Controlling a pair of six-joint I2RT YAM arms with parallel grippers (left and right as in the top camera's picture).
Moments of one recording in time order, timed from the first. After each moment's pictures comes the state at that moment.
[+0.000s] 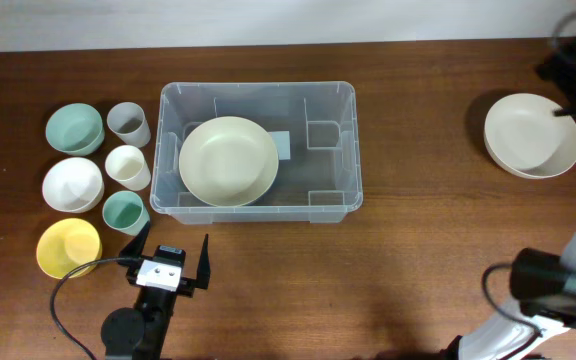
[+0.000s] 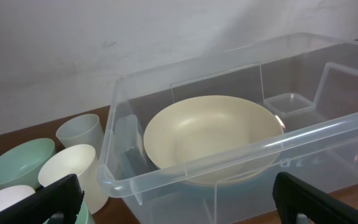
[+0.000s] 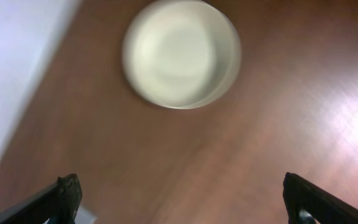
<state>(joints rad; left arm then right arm) -0.05 0.01 0.03 -0.09 0.14 0.19 -0.34 1.92 2.44 -1.66 0.16 0.74</state>
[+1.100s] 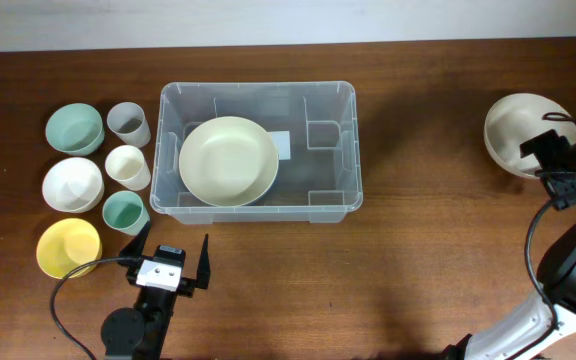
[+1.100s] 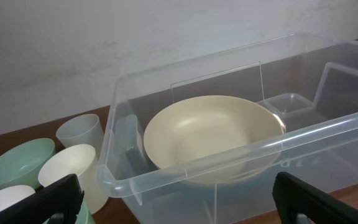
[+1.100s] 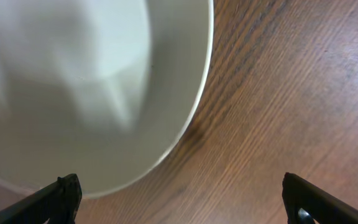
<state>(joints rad) -0.05 0.01 0.03 -0.09 0.14 0.19 -0.59 2.02 1.57 -0.90 -0.07 0.60</state>
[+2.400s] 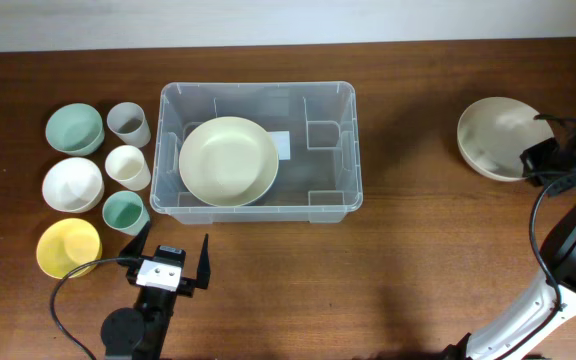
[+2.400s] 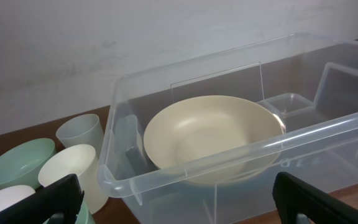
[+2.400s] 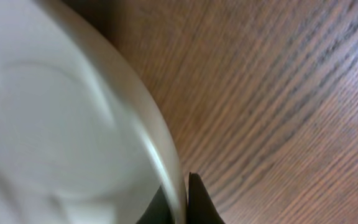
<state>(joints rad) -0.05 0.01 0.03 -0.09 0.14 0.19 -0.60 2.15 1.62 -0.82 -0.14 0.58</state>
